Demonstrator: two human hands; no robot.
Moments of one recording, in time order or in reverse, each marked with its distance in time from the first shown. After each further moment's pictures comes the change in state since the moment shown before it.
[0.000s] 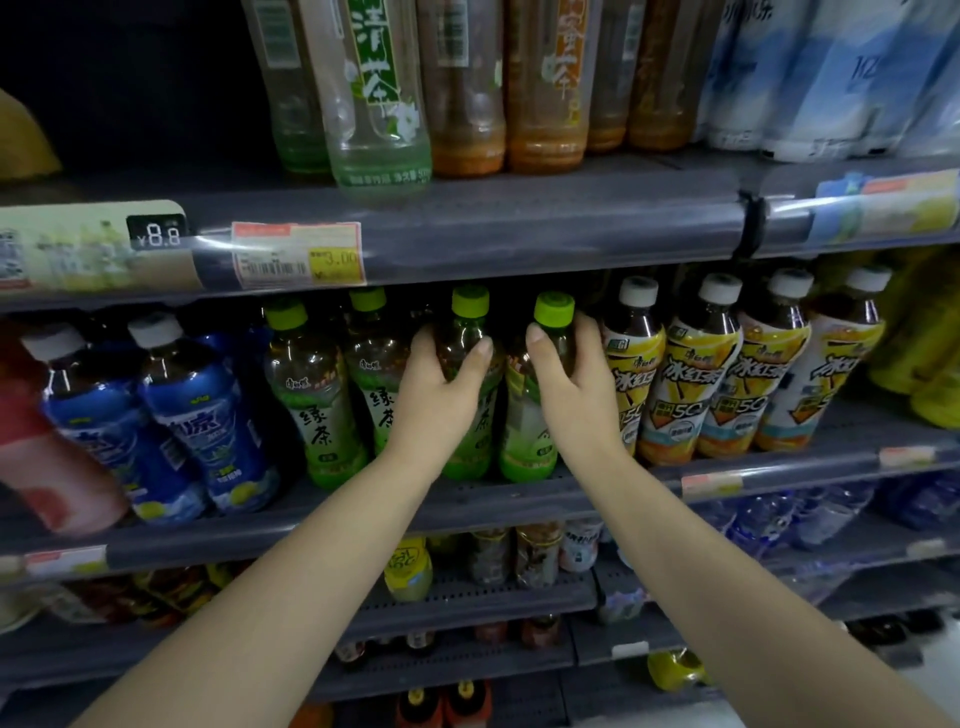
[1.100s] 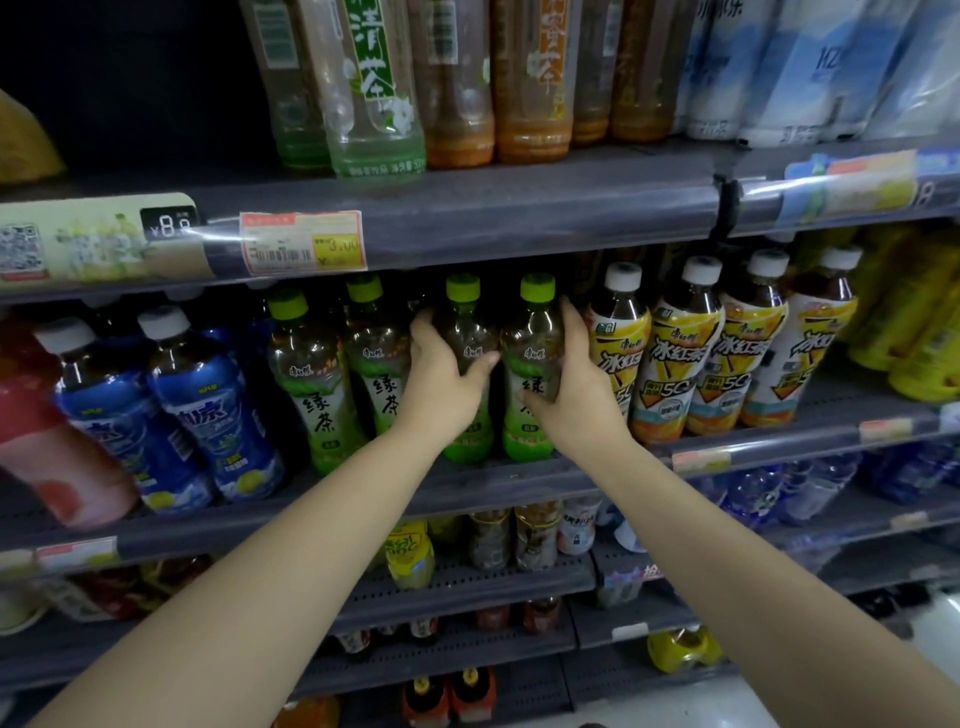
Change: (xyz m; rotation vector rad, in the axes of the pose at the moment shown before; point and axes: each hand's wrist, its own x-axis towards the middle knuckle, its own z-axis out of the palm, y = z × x) left_hand 0.006 -0.009 0.005 0.208 -0.057 0.082; right_hand -0.014 0.013 -0.017 -0.386 -0.174 -0.054
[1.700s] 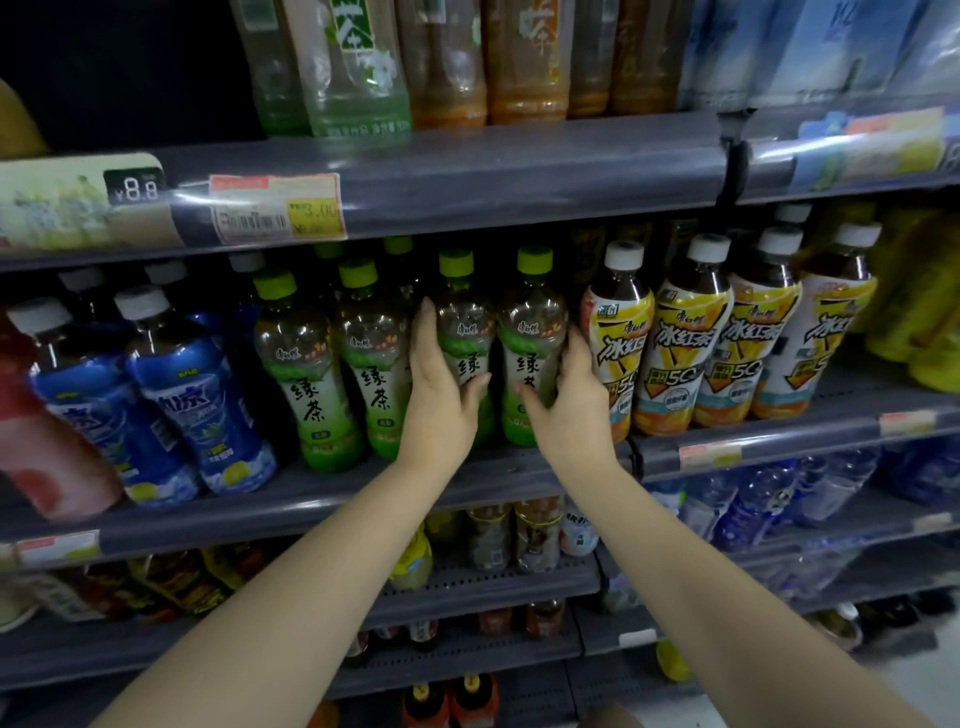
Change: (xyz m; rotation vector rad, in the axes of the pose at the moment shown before) left_hand -0.009 -0.047 0.029 0.161 0.181 0.341; right_hand -0.006 0.031 0.031 0.015 0.200 0.004
